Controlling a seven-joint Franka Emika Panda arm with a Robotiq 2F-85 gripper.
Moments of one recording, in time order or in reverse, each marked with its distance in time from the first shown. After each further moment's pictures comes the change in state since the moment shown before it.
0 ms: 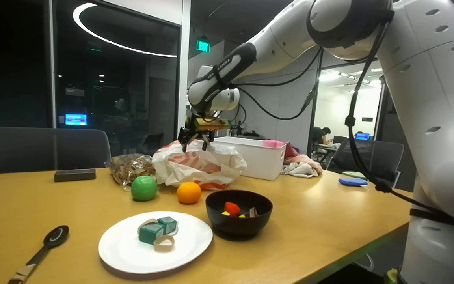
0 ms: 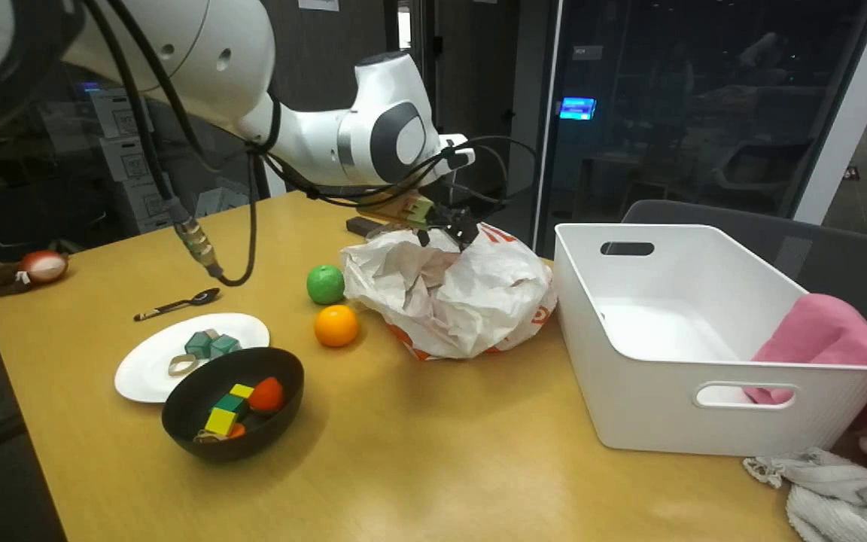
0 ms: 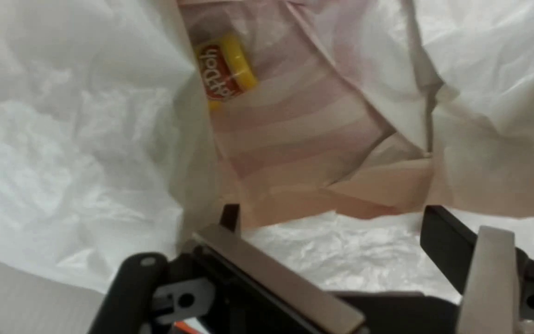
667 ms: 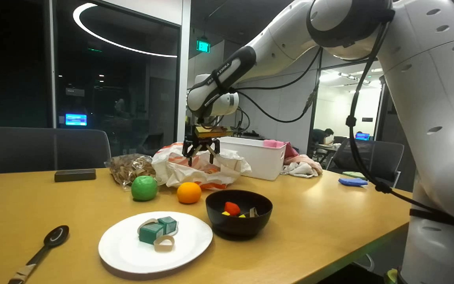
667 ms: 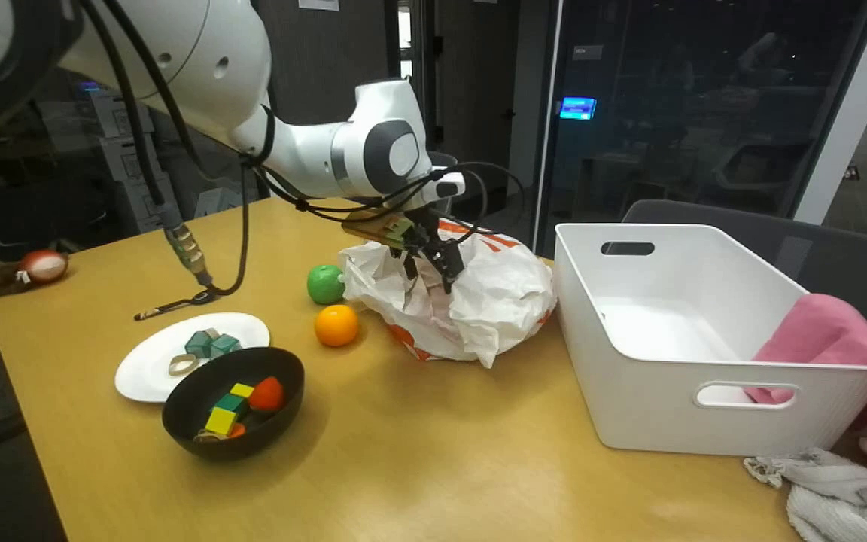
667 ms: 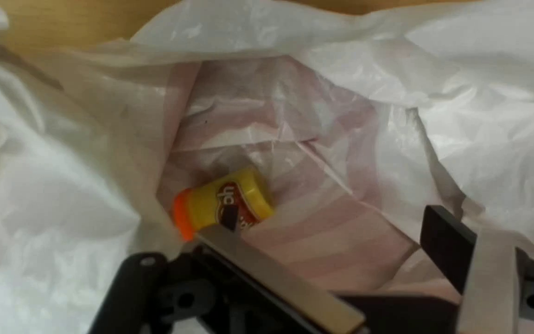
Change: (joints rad) arm 0.019 -0.001 0.000 -0.044 -0.021 -0.170 0.111
